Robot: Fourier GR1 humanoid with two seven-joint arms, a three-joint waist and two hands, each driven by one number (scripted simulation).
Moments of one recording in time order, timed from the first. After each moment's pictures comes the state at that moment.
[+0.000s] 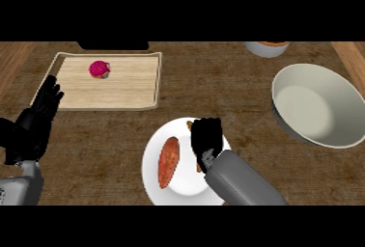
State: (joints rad) left arm -0.14 0.31 0.07 -1.56 0.04 0.11 0.14; right arm -0.58 0.00 0.66 -1.06 0.96 0.37 0.82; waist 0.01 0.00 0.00
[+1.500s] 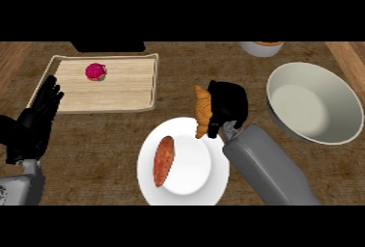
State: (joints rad) left arm -0.15 0.28 0.11 -1.55 0.00 0.08 0.15; right arm -0.67 -0.09 0.46 -1.21 0.93 0.11 0.83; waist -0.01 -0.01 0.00
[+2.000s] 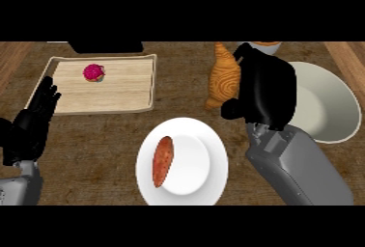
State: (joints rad) left arm -0.14 0.28 0.13 -1.55 0.00 0.08 0.14; right arm -0.70 -0.18 0.39 -1.66 1.09 0.12 1.02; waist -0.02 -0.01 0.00
